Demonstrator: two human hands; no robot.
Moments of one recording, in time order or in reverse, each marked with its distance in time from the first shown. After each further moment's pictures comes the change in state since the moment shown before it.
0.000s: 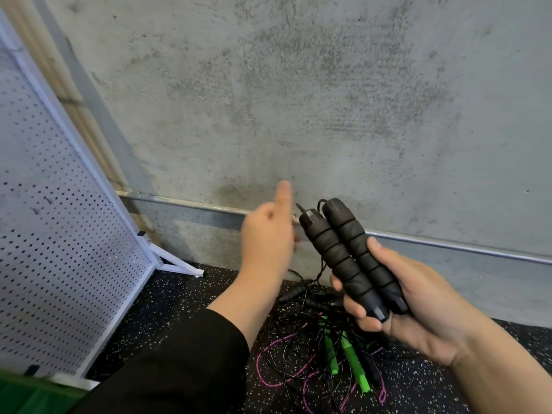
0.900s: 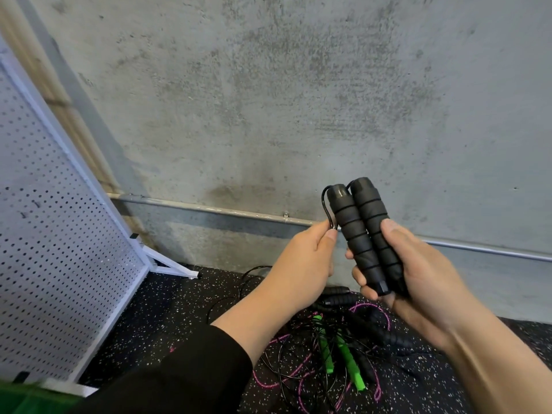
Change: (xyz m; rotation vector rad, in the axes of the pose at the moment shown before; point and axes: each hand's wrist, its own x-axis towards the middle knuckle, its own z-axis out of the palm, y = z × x) left_hand -0.030 0.003 0.026 0.174 -0.472 0.190; right_hand 0.003 -0.010 -0.006 -0.176 0.290 -0.332
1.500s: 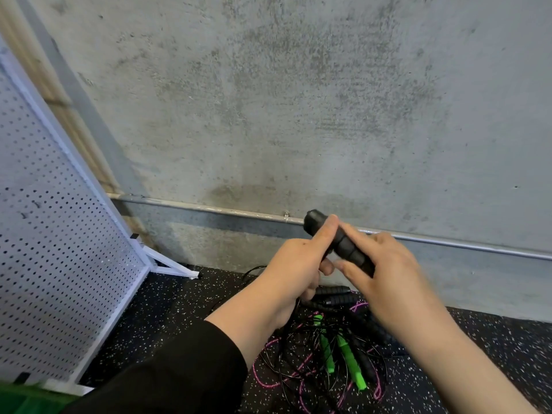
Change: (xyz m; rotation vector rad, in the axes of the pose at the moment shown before) left_hand 0.001 -0.008 -0.004 -0.409 -0.049 -0.399; right_hand 0.008 0.032 -0.004 -1.240 0.128 -0.393
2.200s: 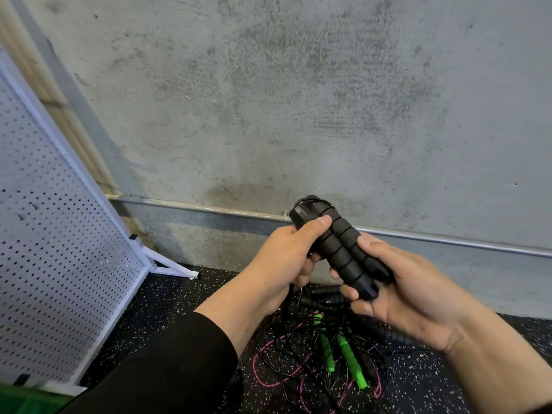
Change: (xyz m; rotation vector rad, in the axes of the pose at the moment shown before) left_hand 0.001 0.009 -0.010 -0.078 -0.006 0.069; right_hand 0.005 -0.003 -0.025 1.403 -0.519 0.587
